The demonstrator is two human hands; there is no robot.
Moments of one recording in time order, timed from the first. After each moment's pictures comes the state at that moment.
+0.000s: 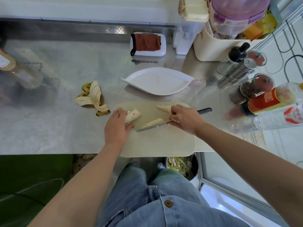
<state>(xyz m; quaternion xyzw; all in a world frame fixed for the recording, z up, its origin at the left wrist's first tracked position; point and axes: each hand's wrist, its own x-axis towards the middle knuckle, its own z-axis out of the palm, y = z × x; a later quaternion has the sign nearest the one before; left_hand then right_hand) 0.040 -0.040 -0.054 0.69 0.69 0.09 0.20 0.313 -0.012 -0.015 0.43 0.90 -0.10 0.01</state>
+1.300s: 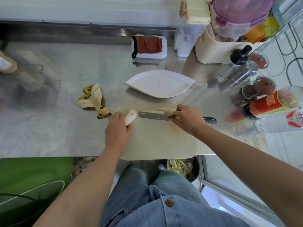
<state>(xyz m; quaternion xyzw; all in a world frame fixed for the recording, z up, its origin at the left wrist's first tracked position) 0.043 -0.036 -0.048 0.68 0.71 0.07 0.16 0.305 -0.009 -0.011 0.59 0.79 -0.14 0.01</state>
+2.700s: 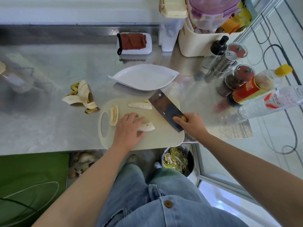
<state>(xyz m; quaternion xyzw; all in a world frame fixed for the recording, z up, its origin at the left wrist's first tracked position) 0.099 -0.072 -0.051 0.82 0.55 0.07 0.16 0.355 -0.079 -0.021 0.73 0.56 -0.35 -0.15</state>
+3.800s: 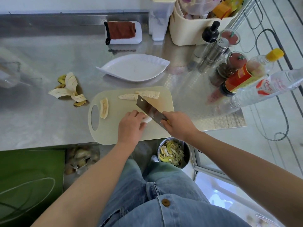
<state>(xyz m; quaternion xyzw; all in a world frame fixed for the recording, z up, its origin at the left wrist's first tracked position) 0.145 -0.094 -0.050 0.78 0.59 0.14 0.14 0.336 -0.105 -0.005 0.60 0.76 -0.24 -0.04</state>
